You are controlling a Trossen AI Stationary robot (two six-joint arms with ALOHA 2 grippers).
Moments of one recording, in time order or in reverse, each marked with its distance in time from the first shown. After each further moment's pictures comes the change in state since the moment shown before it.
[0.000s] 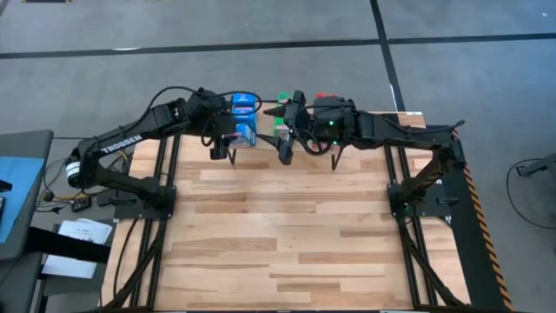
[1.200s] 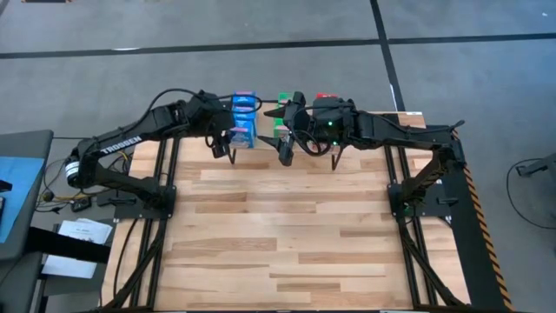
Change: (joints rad) left arm -0.030 -0.005 -0.001 -0.015 -0.166 -0.165; right arm 0.000 0.001 0.000 -0.022 -0.002 0.000
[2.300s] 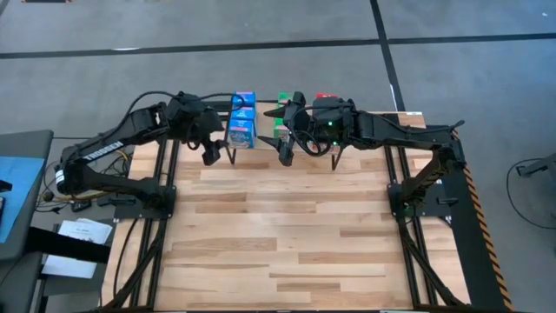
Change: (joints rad) left arm -0.008 -0.131 -0.012 -0.071 0.211 -0.261; right arm 0.000 0.000 0.000 -0.001 0.000 -0.009
